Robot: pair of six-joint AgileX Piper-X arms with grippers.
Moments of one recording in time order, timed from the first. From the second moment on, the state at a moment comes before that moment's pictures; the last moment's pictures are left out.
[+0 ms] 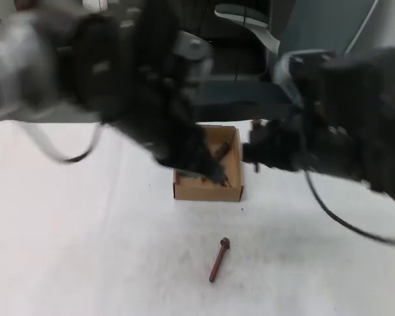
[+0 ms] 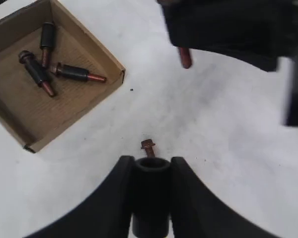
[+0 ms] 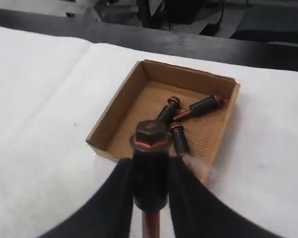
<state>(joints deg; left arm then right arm) -34.5 77.8 -63.8 39.3 14.8 6.6 29.0 80.8 -50.6 8.8 -1.1 9.1</state>
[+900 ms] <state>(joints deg) -32.6 50.2 -39.5 10.7 23.3 -0.8 28.2 115.1 -95.0 44.2 3.1 1.9</state>
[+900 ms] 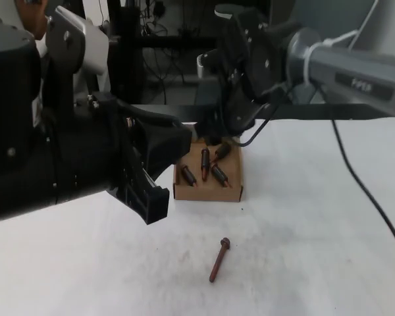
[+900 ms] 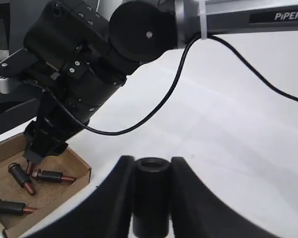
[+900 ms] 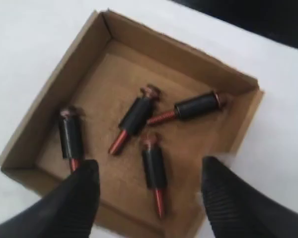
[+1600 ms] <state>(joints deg) -32.6 50.2 -39.5 10.7 22.4 1.5 37.1 113.2 -81.0 54.0 0.0 34.3</state>
